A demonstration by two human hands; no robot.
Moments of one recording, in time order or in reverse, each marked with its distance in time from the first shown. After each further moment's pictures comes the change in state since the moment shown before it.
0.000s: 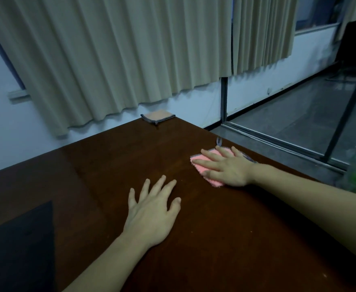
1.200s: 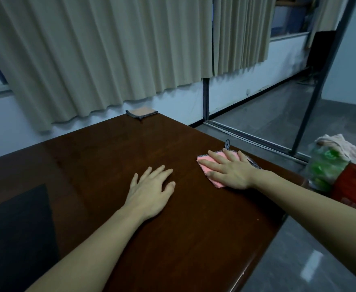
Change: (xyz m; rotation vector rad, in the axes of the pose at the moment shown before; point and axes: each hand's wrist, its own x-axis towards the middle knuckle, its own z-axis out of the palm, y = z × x) left_hand -0.029 0.036 -0.001 -0.081 0.001 0.122; right_hand -0.111 0.009 0.025 0.046 -0.007 0.176
